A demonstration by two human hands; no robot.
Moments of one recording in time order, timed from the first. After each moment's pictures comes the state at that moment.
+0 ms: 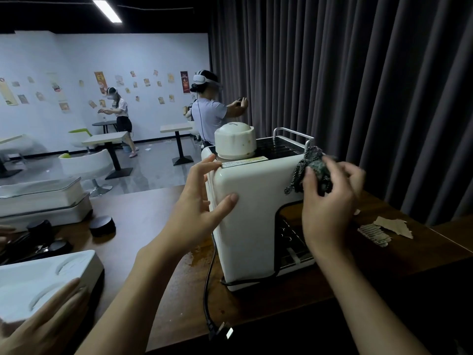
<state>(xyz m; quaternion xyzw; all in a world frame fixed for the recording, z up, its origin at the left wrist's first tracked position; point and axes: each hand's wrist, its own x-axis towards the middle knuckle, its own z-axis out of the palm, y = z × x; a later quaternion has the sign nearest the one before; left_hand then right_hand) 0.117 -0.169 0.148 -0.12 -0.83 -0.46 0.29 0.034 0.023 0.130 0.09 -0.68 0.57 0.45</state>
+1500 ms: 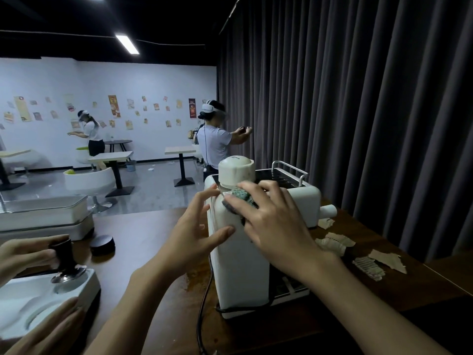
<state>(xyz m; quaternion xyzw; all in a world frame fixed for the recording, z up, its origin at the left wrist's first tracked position) 0.122 -0.182 0.146 -0.11 -0.84 -0.44 0.28 0.059 0.006 0.175 0.43 -0.81 0.11 0.39</state>
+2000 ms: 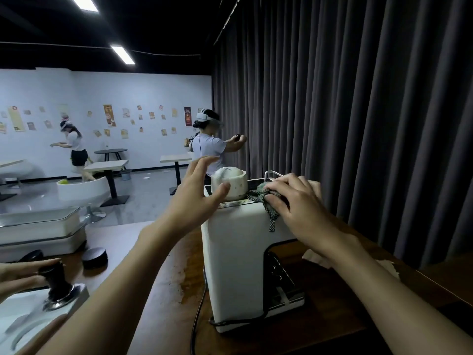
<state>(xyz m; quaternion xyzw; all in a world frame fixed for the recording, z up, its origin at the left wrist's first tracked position) 0.077 -0.178 0.215 -0.07 -0.88 -0.30 0.37 0.001 0.045 0.198 0.35 -0.83 0.26 0.34</state>
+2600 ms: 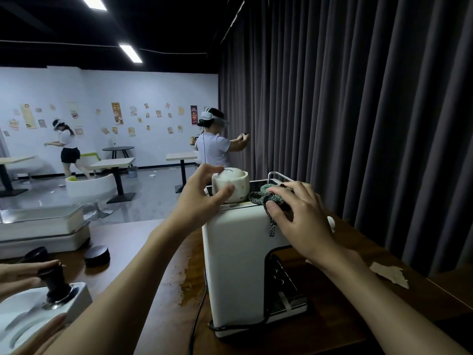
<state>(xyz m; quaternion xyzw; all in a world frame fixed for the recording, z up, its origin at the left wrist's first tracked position) 0.064 -0.170 0.213 -0.03 -0.82 -0.45 0.34 -0.011 0.039 0.175 0.36 -0.79 0.34 0.37</state>
